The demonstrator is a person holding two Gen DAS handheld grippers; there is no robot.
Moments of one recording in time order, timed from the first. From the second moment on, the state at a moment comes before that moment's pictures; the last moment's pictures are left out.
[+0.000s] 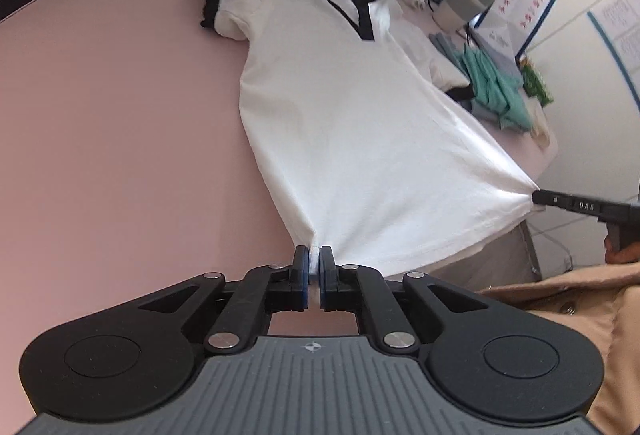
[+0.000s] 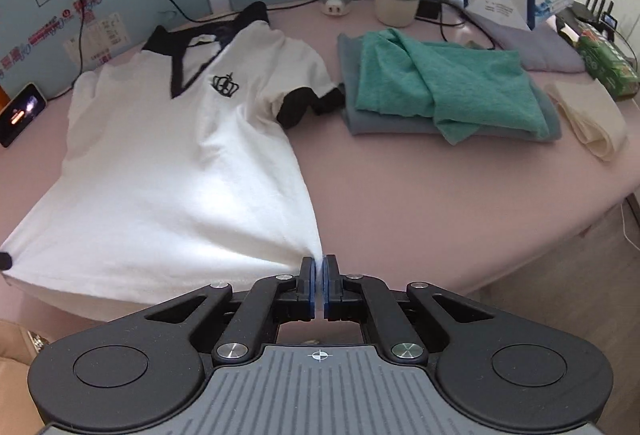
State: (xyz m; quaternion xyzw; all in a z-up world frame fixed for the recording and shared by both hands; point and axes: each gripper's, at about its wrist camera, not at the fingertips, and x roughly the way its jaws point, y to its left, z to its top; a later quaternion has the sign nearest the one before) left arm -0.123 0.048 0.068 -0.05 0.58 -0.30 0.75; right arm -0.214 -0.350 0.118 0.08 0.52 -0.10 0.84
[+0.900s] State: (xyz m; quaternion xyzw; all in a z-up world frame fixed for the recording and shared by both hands) left arm -0.023 0.089 0.103 -0.09 0.45 -0.14 0.88; right arm -0.178 -0.414 0.140 0.09 0.48 -0.17 0.86
